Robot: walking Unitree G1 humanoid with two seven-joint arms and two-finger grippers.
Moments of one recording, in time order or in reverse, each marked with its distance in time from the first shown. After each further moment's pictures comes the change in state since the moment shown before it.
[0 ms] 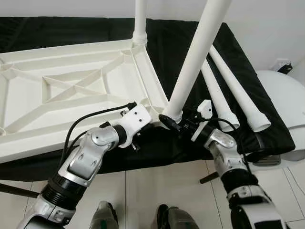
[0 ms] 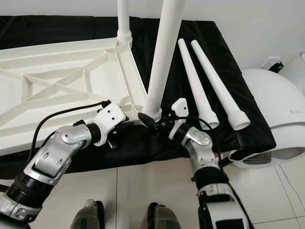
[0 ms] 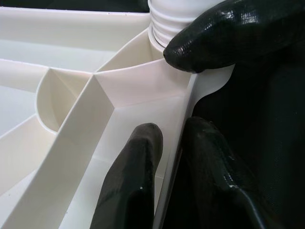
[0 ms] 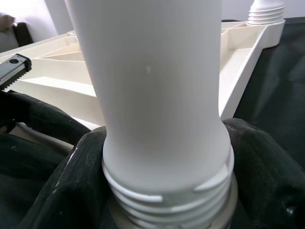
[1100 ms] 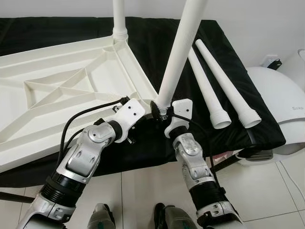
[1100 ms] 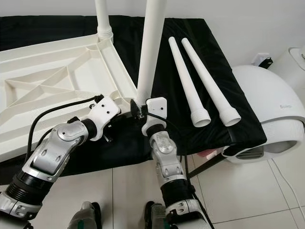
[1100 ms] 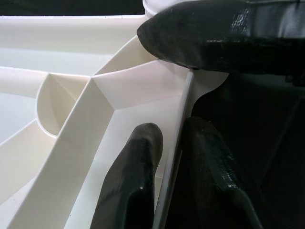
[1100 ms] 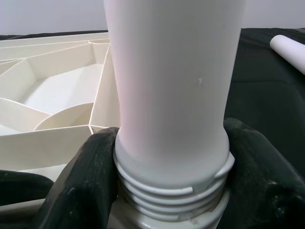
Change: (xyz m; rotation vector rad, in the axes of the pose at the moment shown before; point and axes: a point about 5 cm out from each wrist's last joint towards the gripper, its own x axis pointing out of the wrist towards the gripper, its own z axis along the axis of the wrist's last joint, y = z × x) left arm -0.002 0.012 -0.003 -0.019 0.027 0.093; right arm 0.043 0.048 0.002 0.011 0.018 -0.551
